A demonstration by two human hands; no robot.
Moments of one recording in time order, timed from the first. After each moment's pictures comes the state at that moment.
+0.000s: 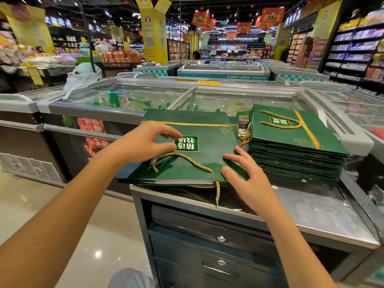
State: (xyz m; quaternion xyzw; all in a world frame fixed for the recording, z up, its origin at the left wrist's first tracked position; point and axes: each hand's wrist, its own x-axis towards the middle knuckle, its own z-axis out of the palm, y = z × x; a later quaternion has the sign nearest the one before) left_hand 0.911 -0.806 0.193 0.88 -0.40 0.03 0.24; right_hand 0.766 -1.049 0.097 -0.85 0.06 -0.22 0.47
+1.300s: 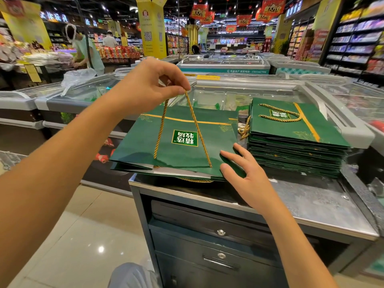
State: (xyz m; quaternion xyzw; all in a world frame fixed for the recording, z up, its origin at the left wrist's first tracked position) left_hand 0.906 -0.828 0.270 0.80 -0.48 0.17 0.32; right_hand 0.764 -1.049 0.093 -0.87 0.05 -0.20 0.44
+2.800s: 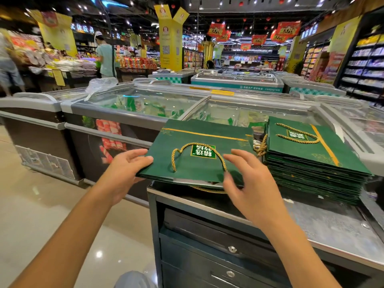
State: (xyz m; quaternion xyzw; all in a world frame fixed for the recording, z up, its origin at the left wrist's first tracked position) left_hand 0.894 -0.740 0.126 0.70 -0.07 -0.04 0.71; right_hand 0.775 -1.013 0.115 -0.90 -0.06 -0.39 0.20
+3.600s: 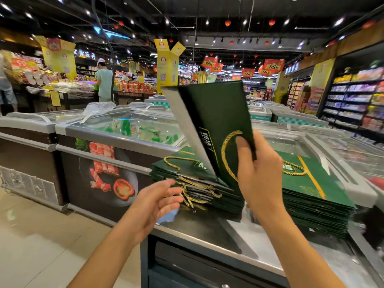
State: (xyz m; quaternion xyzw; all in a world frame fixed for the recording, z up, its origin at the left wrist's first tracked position) left_hand 0.872 -0.791 0.125 0.54 -0.13 -0.14 0.82; right_hand 0.787 -0.994 0.216 -0.77 -0.09 -0.54 0.34
